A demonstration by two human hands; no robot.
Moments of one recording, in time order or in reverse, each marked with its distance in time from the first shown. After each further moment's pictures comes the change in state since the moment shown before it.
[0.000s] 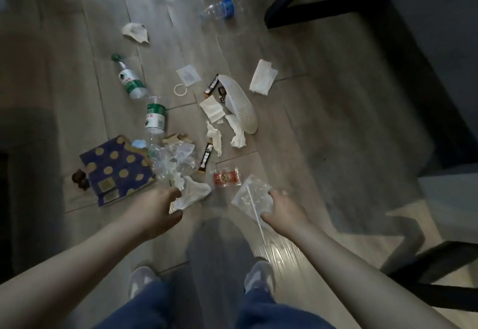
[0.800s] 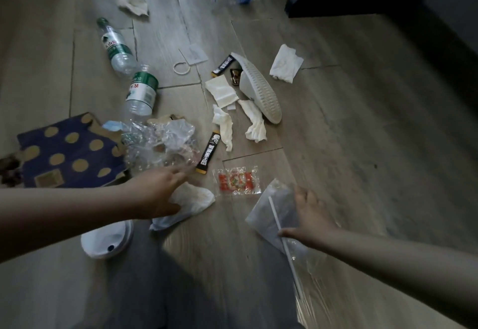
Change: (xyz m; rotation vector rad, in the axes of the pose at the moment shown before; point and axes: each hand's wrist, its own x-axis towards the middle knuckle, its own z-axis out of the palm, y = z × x) left_hand 0.178 -0.090 0.149 0.355 0.085 0.364; right_hand 0.179 0.090 0.149 -0.151 0.155 -0.042
